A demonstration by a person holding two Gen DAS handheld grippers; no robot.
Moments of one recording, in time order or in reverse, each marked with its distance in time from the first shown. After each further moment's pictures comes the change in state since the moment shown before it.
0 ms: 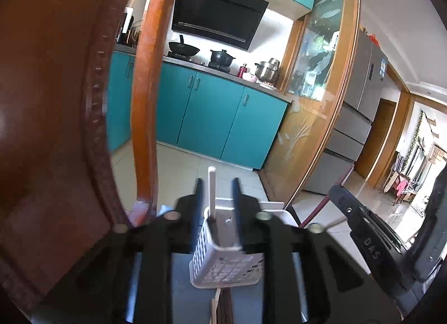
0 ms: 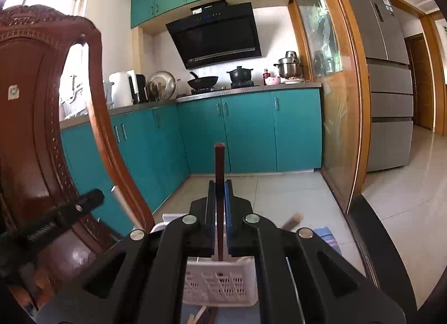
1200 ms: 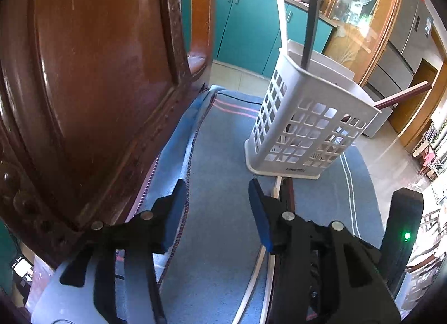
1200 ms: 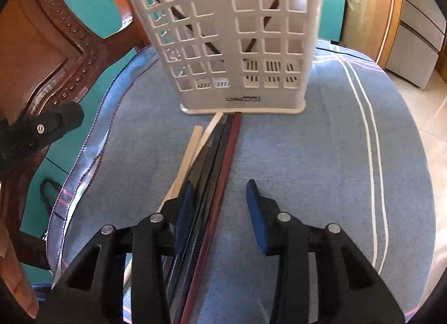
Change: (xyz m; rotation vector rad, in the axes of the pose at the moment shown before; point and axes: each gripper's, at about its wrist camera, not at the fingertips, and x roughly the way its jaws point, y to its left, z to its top) left arm 0.019 0.049 -0.110 -0.037 0.430 0.211; right arm 0.054 0.034 -0.183 -0.008 0.731 0.015
